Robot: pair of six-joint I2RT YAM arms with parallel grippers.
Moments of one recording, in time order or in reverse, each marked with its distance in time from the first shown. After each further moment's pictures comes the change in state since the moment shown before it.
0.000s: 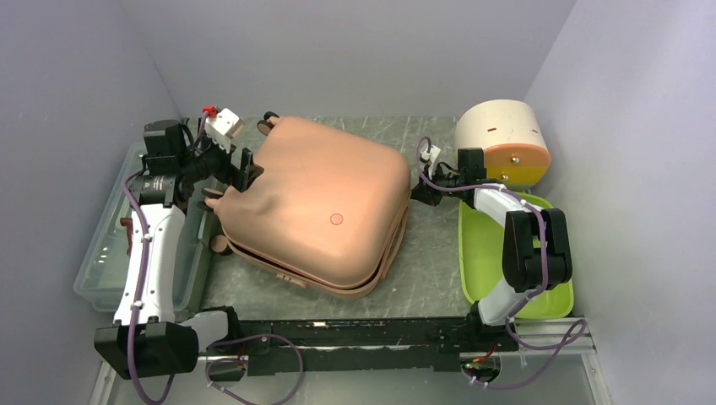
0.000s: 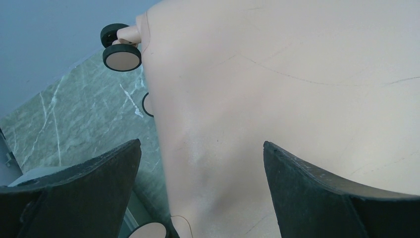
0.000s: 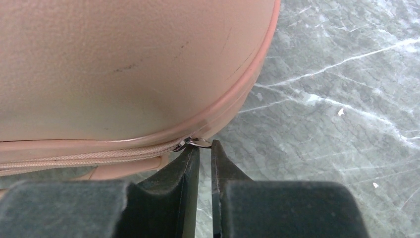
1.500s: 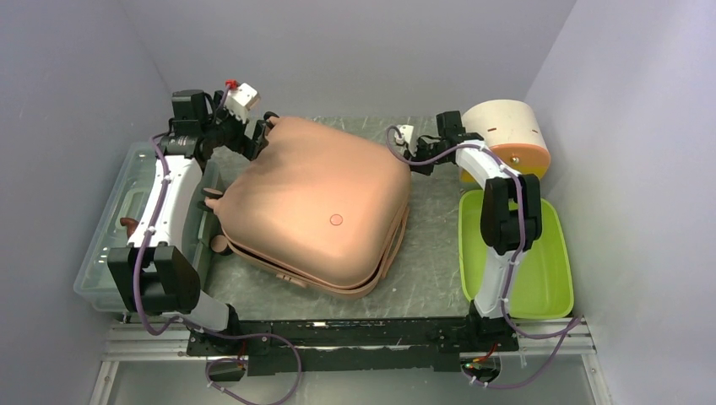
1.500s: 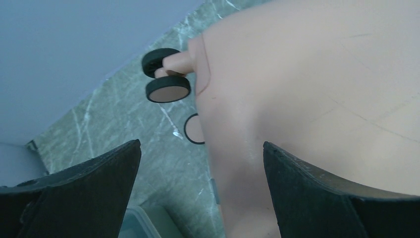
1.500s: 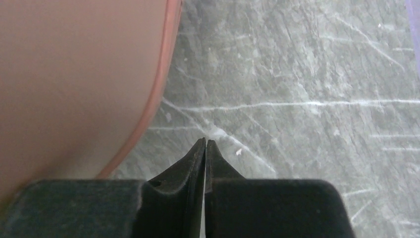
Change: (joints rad) left arm -0.060 0.349 0.172 0.149 -0.120 0.060; right arm 0.071 0.349 0.592 -0.441 0.162 -0.473
